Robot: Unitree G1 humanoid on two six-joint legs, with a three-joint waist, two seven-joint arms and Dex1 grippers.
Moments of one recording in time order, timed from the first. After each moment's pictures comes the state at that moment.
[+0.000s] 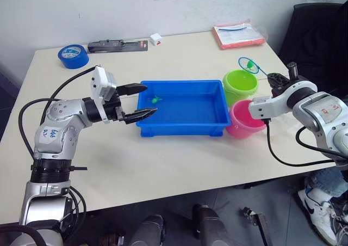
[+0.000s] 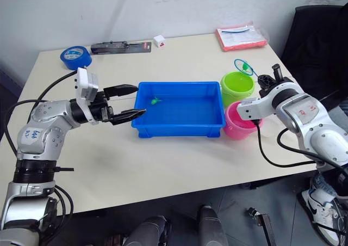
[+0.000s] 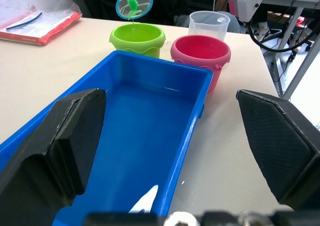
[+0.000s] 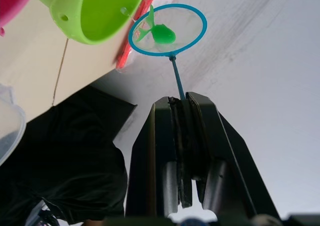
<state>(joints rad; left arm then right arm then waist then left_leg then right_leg) -0.61 0.62 0.09 0.05 -0.51 0.40 -1.02 -0.57 -1.13 0.32 -0.16 -1.00 0.09 0.54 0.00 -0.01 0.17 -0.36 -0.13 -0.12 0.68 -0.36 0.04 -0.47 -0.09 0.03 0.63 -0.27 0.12</state>
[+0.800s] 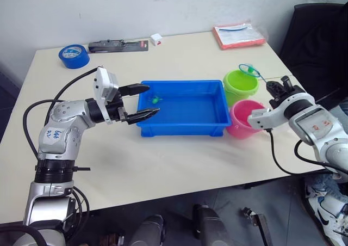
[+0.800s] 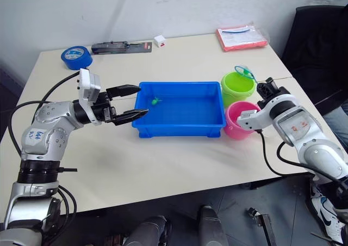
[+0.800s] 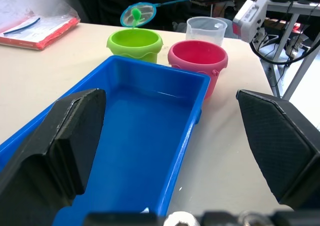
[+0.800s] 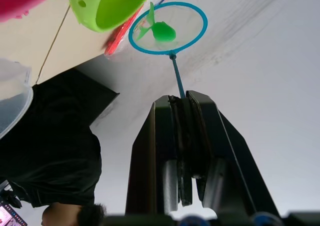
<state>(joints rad) -0.61 0.60 0.09 0.05 -0.51 0.39 -1.02 -0.44 -1.09 0.26 -0.22 -1.21 0.06 0.51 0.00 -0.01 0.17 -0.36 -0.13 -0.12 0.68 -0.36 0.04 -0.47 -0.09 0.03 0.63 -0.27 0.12</state>
